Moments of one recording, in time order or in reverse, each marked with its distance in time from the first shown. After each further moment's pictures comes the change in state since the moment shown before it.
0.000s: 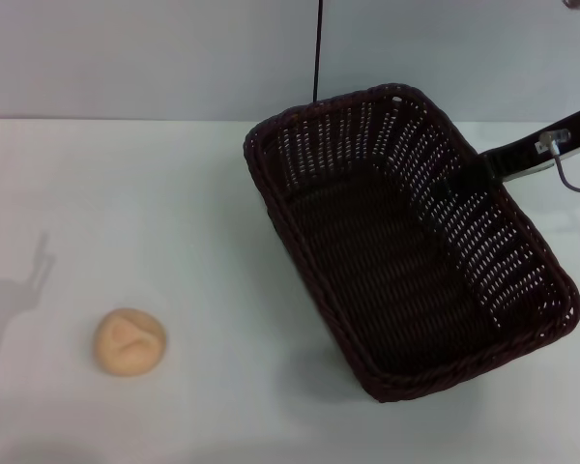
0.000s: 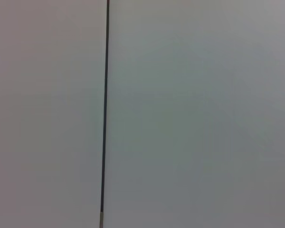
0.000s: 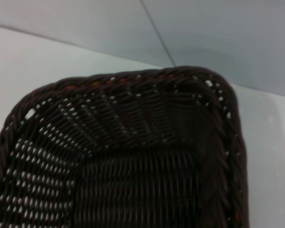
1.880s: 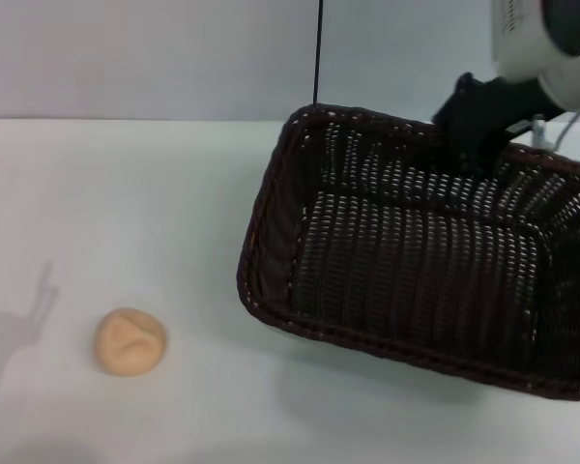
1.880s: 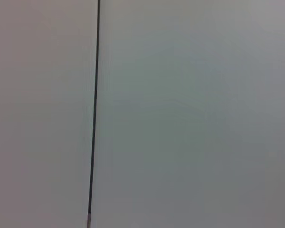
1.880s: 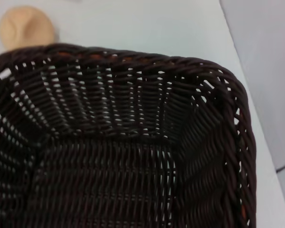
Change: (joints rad) left arm 0.083 -0.001 0.076 -0.019 0.009 0.090 0.000; right arm 0.025 0.056 -0.215 -0.261 -0.012 -0.057 -0.810
